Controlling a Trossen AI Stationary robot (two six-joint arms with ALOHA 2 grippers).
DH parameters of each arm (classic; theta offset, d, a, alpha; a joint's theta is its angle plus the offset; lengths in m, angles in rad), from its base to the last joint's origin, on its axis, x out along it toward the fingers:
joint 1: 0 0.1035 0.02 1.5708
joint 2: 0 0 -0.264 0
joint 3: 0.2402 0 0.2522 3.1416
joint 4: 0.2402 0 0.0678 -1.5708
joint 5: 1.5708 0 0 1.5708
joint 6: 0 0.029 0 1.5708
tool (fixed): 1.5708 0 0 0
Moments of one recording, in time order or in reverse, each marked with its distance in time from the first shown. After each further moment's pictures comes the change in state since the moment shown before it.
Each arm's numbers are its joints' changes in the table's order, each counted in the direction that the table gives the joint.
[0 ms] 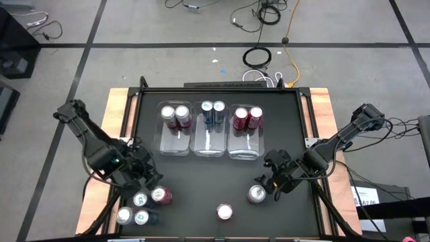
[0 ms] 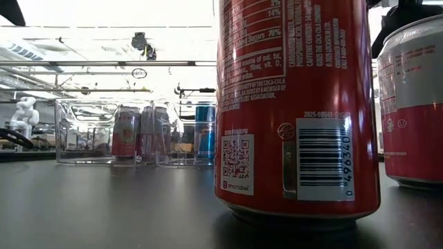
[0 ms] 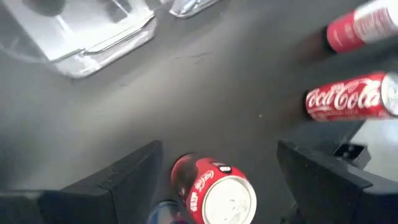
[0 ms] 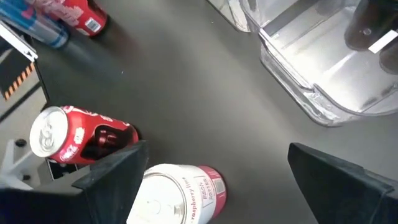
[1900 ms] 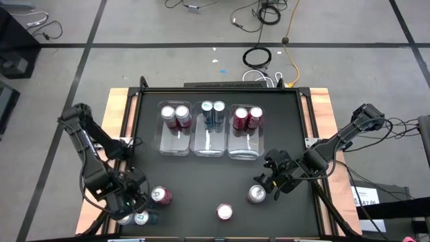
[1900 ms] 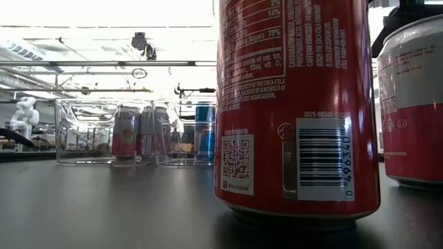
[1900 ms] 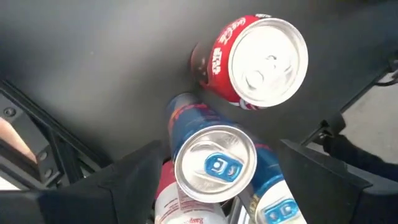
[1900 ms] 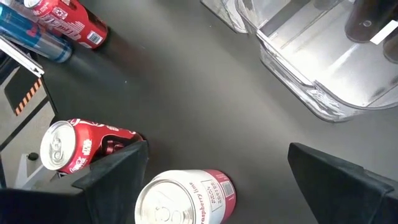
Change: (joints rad) left arm -0.202 -0.140 0.009 -0.010 0.286 -0.171; right arm 0.000 0.000 0.000 -0.010 0.011 0.066
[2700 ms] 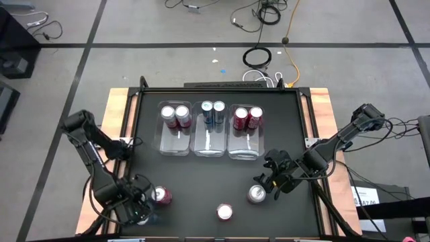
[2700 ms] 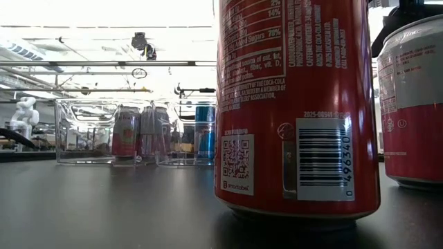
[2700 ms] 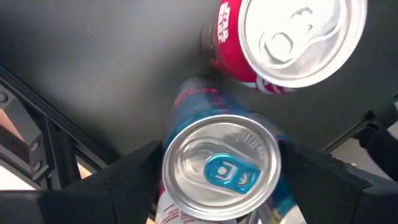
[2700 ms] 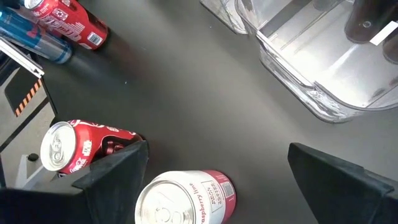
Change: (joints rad) left arm 0.000 -0.135 0.000 -0.036 0.081 0.019; right arm 0.000 0.000 0.000 -0.001 0.003 0.000
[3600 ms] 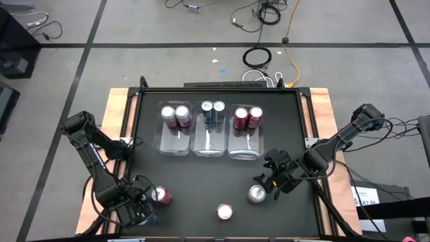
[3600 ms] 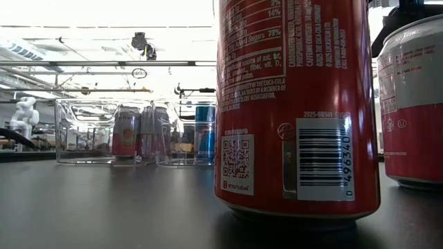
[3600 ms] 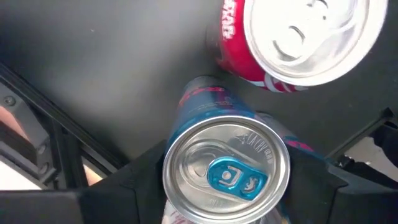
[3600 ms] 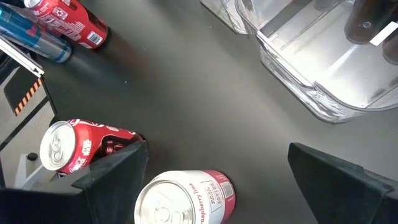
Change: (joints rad) left arm 0.003 -0.022 0.000 0.013 0.012 0.026; right arm 0.000 0.000 0.000 0.000 -0.001 -0.004
